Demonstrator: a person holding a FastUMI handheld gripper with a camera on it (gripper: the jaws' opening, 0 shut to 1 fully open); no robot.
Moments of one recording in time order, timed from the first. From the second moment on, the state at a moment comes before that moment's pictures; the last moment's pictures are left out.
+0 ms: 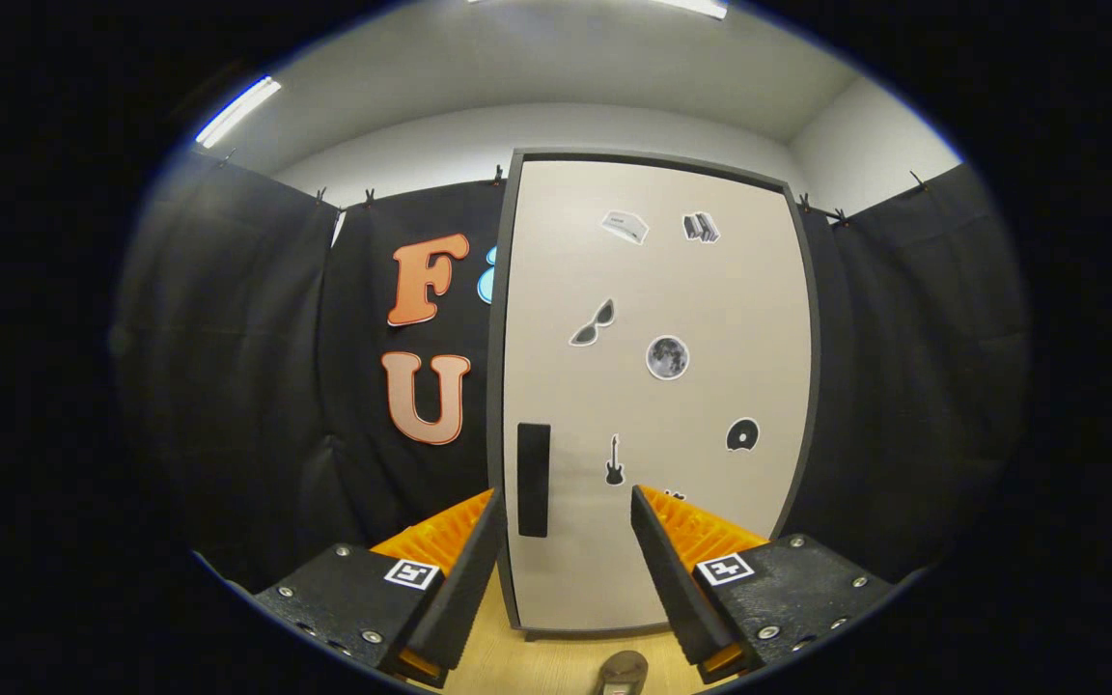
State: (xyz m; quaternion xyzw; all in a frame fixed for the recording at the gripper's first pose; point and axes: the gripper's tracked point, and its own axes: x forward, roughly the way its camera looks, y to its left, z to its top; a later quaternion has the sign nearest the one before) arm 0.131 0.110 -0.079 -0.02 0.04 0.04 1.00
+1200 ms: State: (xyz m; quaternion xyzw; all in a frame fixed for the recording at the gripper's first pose) arm 0.256 0.155 -0.150 -0.02 0.08 0.04 1.00
